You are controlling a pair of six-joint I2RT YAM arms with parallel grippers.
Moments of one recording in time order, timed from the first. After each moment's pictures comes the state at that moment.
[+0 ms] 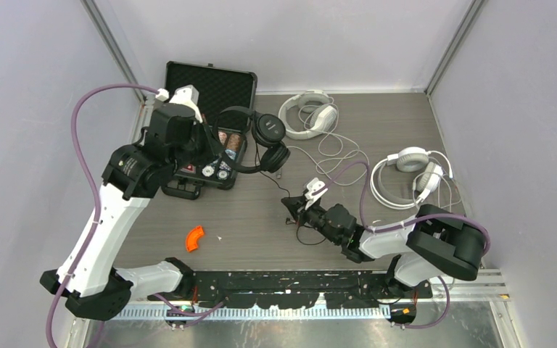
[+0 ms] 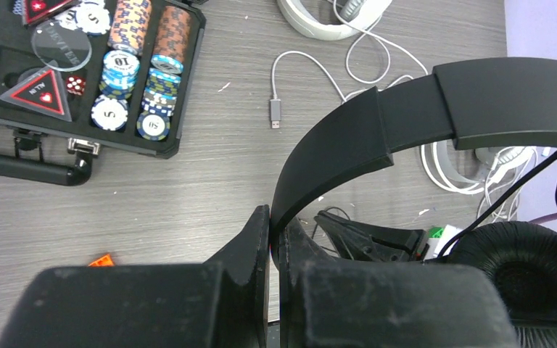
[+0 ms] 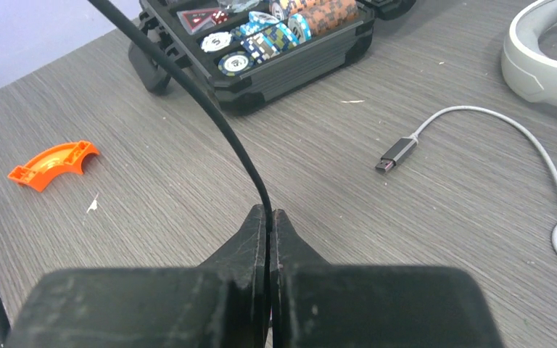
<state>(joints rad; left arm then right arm) -0.58 1.16 1.66 -1.08 -0.22 -0.62 1.04 1.45 0.29 1.12 0.24 0.13</state>
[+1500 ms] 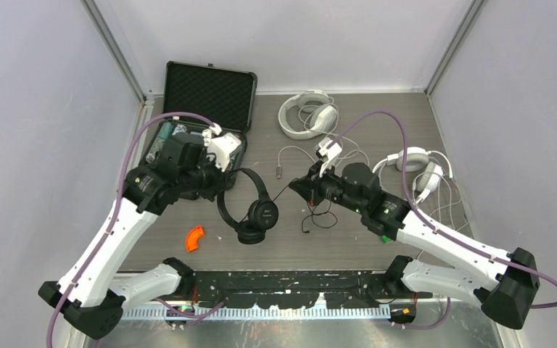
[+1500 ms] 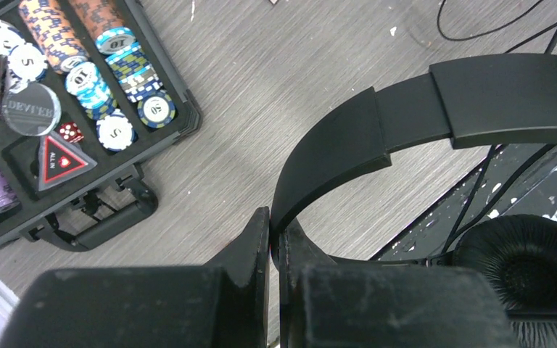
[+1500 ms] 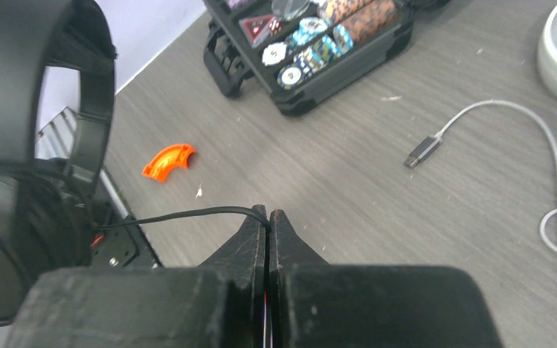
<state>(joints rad) -0.56 1.02 1.32 -1.06 0.12 0.15 0.85 0.98 0.73 0.06 -0.07 0.30</state>
